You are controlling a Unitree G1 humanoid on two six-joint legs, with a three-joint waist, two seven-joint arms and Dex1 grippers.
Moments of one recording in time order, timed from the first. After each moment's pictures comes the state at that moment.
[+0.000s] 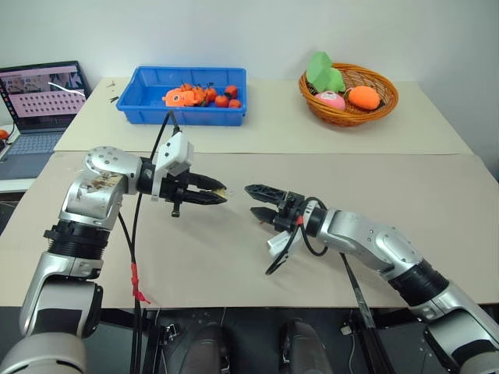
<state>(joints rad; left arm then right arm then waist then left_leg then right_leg) -0.81 0.71 -0.13 0.21 -0.31 0.37 -1.44 -0.62 -0.67 0.53 -0.01 -0.91 -0.52 0.11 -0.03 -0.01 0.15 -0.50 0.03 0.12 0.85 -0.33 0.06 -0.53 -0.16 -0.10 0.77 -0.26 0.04</state>
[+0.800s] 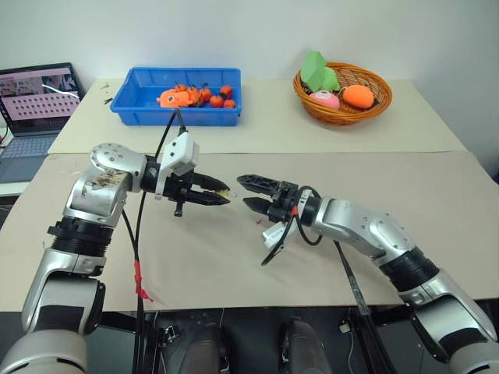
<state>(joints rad) -0.83 0.70 -0.16 0.21 -0.30 0.37 -1.46 -0.70 -0.61 0.49 0.06 -0.94 -0.59 0.11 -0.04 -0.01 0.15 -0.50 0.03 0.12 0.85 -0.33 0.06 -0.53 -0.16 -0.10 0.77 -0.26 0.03</state>
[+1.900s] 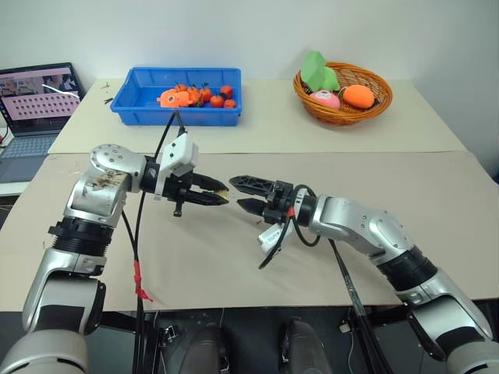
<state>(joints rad) -0.83 0.70 -0.16 0.24 -0.29 0.35 -1.47 -0.70 -0.59 0.48 0.00 -0.92 -0.62 0.17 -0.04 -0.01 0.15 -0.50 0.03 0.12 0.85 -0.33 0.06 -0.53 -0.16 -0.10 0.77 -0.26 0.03</state>
